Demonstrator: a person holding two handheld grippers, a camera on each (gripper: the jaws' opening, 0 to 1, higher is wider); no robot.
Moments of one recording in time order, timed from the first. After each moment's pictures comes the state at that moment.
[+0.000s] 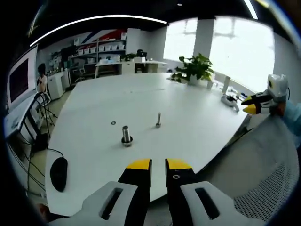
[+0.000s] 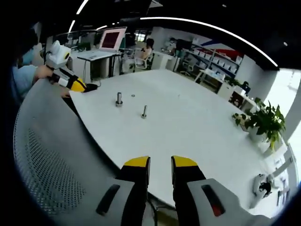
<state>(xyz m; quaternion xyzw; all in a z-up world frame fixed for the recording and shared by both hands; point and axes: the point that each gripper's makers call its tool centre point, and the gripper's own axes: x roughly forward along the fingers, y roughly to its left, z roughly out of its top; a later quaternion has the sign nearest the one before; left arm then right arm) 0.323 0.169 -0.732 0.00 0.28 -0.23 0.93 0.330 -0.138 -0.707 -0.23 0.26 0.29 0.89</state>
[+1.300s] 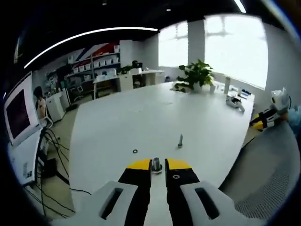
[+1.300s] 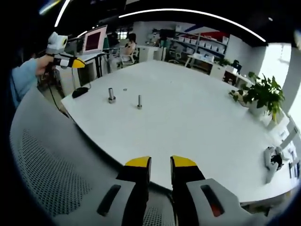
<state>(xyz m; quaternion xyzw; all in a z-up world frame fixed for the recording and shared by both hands) 0.407 0.223 -0.680 0.10 0.24 -0.26 0.93 0.336 -0.145 -0.735 -0.16 0.31 0.24 0.91</state>
